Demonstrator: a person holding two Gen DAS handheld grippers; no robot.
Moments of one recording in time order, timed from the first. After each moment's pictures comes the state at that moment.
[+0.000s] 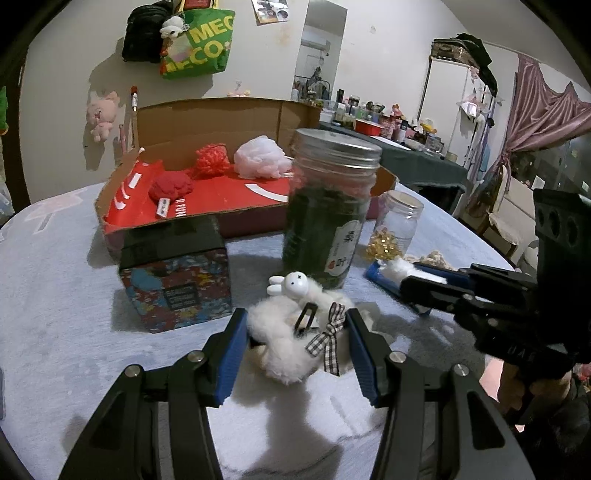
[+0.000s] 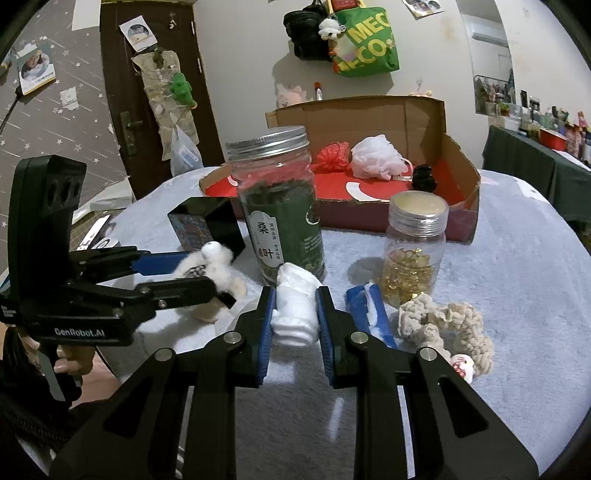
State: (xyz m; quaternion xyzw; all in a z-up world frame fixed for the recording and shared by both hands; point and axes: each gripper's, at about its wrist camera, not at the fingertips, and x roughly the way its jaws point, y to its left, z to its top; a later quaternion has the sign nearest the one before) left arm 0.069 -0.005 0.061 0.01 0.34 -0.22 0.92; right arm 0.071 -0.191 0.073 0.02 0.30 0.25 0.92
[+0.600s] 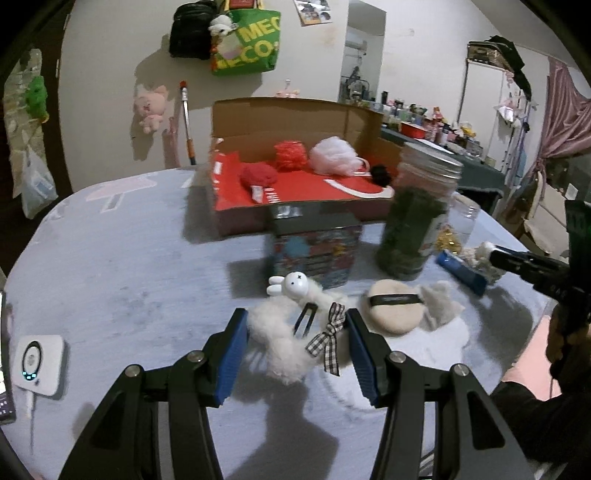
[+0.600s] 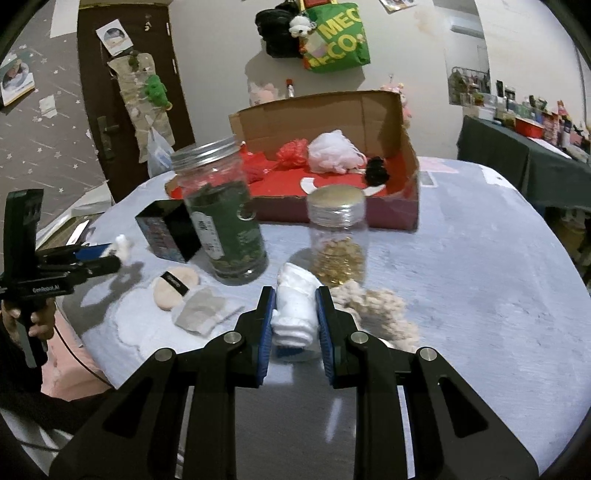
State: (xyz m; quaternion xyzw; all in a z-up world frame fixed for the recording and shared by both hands) left arm 0.058 0.079 0.067 0.01 0.35 -0.13 0.93; right arm 0.070 -0.240 0.077 0.03 0.32 0.21 0.92
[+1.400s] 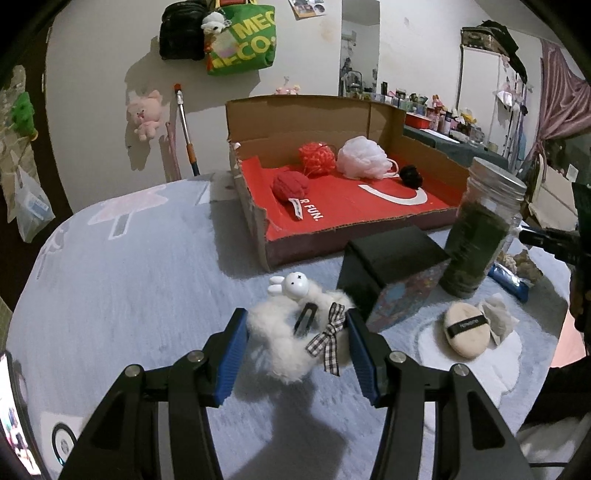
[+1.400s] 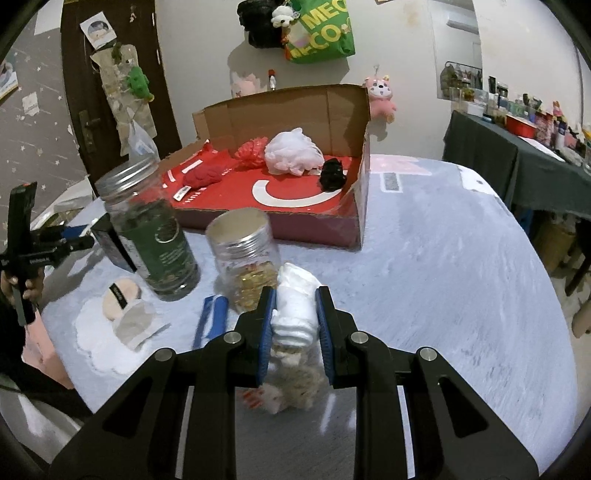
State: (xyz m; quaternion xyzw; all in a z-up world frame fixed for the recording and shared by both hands) left arm 0.122 0.118 0.070 0.05 0.35 -0.15 0.92; right arm 0.120 -0.283 0.083 0.00 0.34 0.19 0.92
